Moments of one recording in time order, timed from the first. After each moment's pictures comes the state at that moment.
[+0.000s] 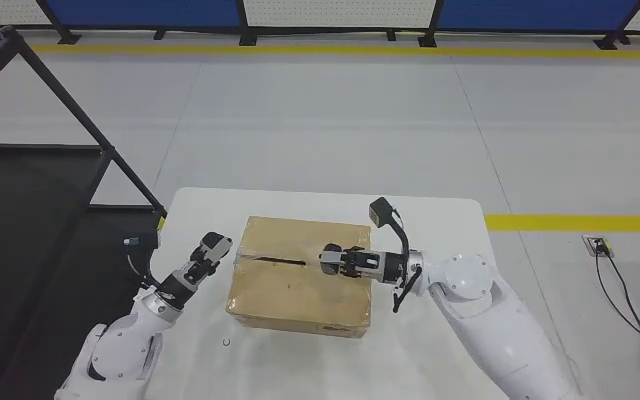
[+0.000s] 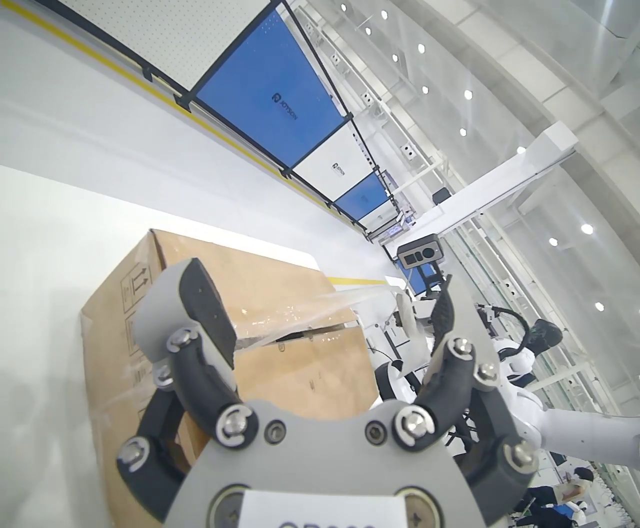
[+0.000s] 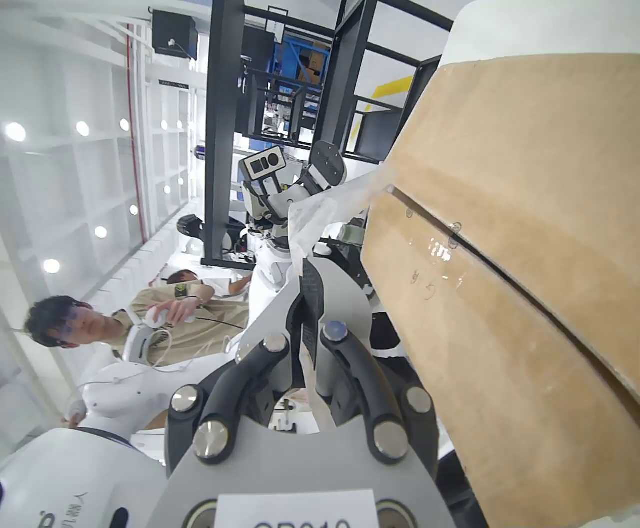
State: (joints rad) left arm 1.15 -1.11 -1.52 -1.52 0.04 -0.54 -0.45; right arm -0.69 -1.21 1.02 -1.36 0.37 -0.10 0.94
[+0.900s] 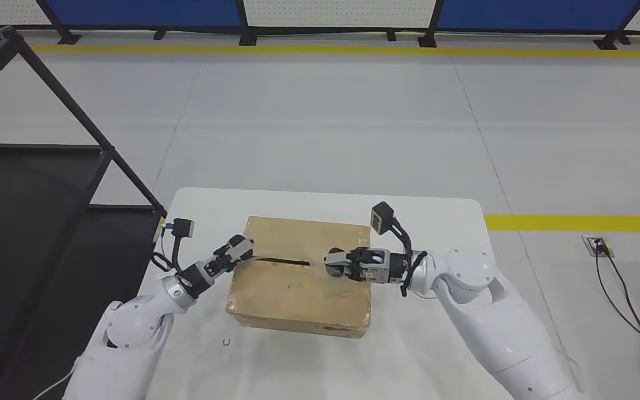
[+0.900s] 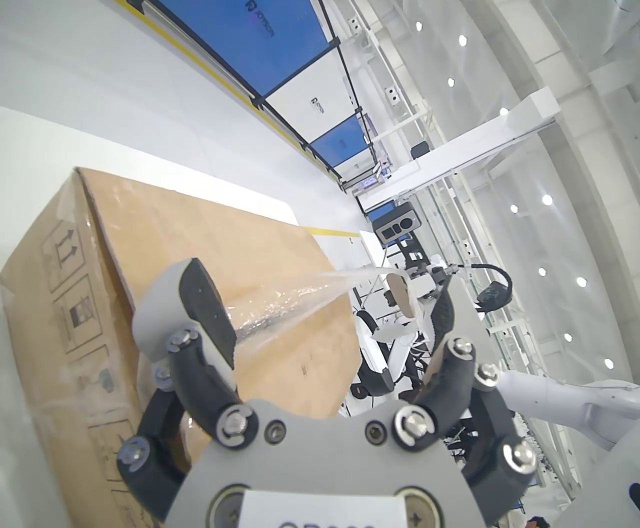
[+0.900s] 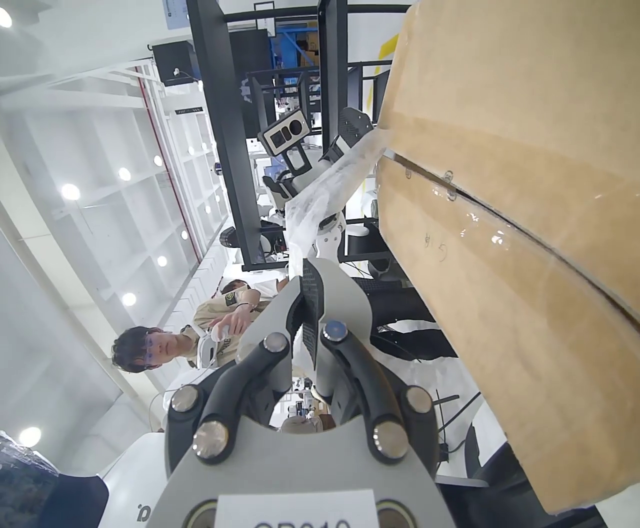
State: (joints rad) left arm 0.98 -1.11 -1.41 -1.32 -0.11 -0.56 -0.73; right arm -0.68 -1.22 1.03 -1.30 0.47 0.06 1.01
